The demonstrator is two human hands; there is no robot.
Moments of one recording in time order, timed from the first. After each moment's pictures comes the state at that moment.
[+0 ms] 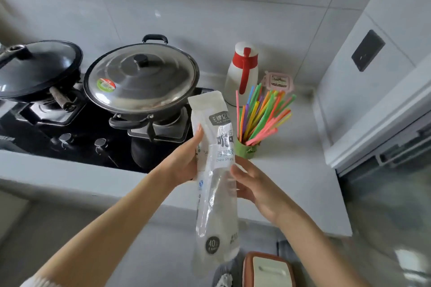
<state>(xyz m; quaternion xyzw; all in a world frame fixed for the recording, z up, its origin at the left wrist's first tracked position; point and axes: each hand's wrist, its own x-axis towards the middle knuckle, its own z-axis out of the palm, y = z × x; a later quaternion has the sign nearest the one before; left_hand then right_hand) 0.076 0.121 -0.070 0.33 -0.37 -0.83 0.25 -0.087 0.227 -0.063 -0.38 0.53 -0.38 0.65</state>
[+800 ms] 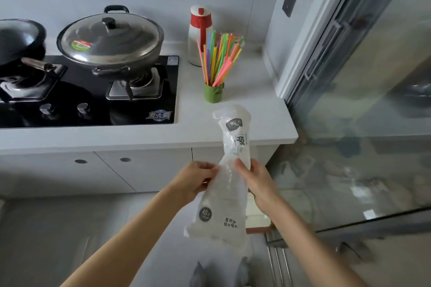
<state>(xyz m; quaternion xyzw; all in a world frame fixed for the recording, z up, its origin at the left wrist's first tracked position) 0.096 0.352 -0.119 0.46 -0.46 -0.74 0.15 -0.049 0.436 -0.115 -0.25 0.68 -0.49 0.48</state>
